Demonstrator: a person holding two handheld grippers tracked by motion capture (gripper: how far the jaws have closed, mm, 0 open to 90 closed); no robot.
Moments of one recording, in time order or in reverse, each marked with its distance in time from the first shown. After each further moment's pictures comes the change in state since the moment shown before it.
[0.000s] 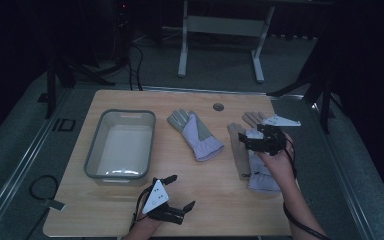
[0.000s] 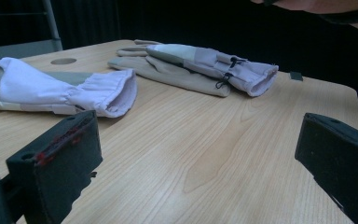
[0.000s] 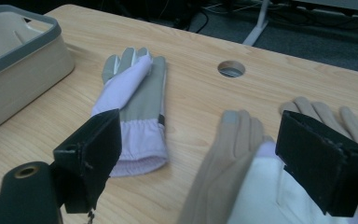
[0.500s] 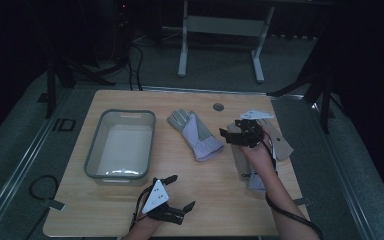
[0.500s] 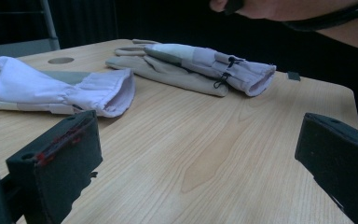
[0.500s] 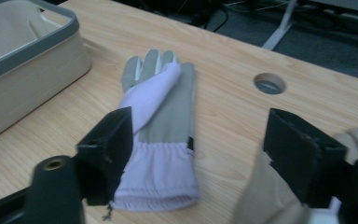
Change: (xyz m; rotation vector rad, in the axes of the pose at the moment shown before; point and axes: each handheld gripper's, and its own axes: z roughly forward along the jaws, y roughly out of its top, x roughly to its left) left arm 0.000 0.000 0.000 0.003 -0.011 -0.004; right arm 0.028 0.016 0.053 0.027 0.061 -0.066
